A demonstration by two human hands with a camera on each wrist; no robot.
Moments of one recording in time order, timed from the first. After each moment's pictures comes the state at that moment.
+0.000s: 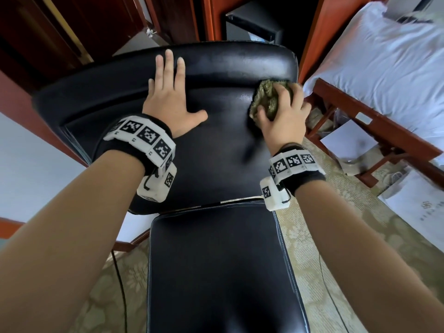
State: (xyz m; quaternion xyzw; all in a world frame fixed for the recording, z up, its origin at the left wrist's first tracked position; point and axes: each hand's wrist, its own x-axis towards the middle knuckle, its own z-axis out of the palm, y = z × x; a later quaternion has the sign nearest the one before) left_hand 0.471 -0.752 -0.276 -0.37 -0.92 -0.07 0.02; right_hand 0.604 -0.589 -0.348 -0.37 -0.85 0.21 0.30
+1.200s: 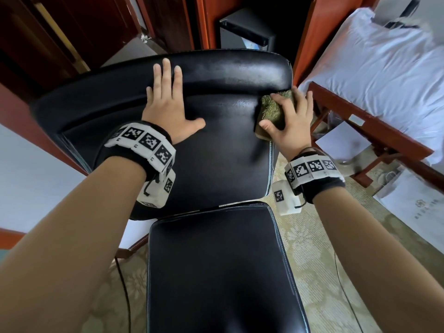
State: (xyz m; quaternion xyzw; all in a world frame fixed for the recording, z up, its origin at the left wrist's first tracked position) left_hand 0.472 -0.751 -0.277 -0.38 -0.92 -0.07 0.02; right_hand 0.624 -0.565 -0.356 -0.27 -0.88 0.26 0.30
